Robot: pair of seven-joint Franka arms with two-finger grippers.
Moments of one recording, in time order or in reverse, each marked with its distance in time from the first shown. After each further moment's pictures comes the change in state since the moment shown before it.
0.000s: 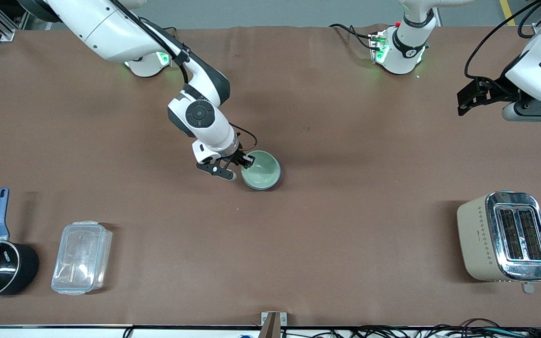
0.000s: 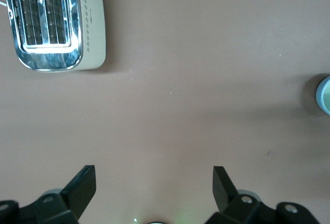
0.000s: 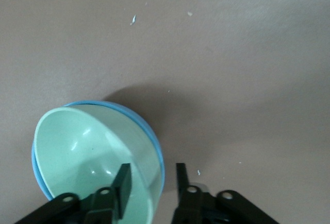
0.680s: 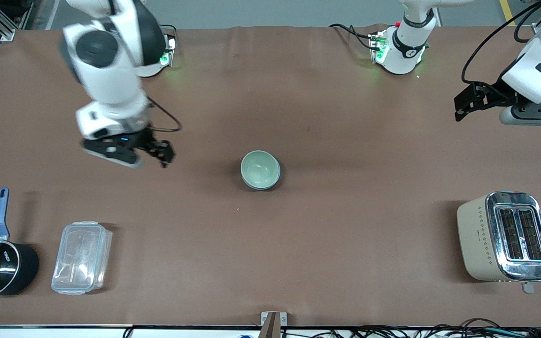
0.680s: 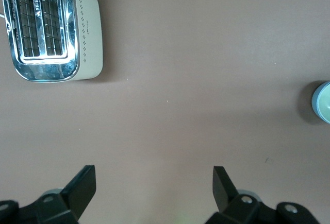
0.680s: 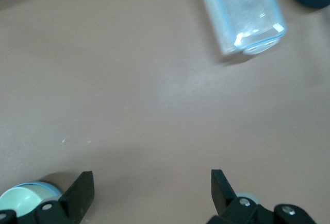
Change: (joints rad) left arm -0.009 0.008 -0.003 0.001 -0.001 0.028 0.000; right arm -0.115 -0.523 -0.218 0.065 0.084 -0.456 -0.486
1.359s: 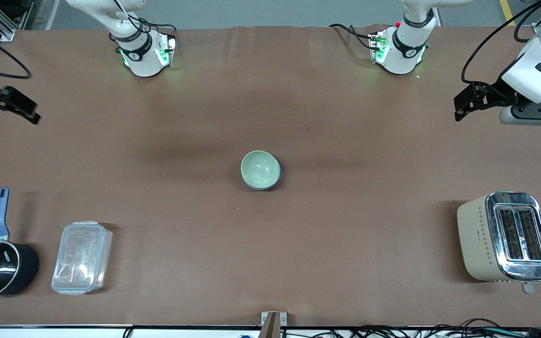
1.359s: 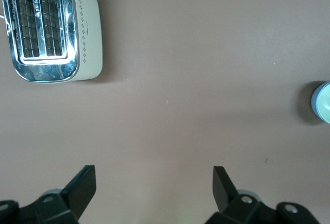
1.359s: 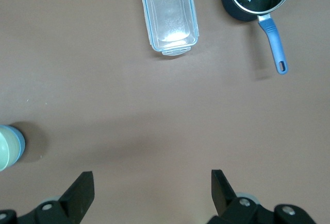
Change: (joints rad) left arm -0.001 0.000 0.000 0.001 0.000 0.001 0.000; right arm -0.007 -0.092 -0.394 0.327 0.197 -0.486 -0.624
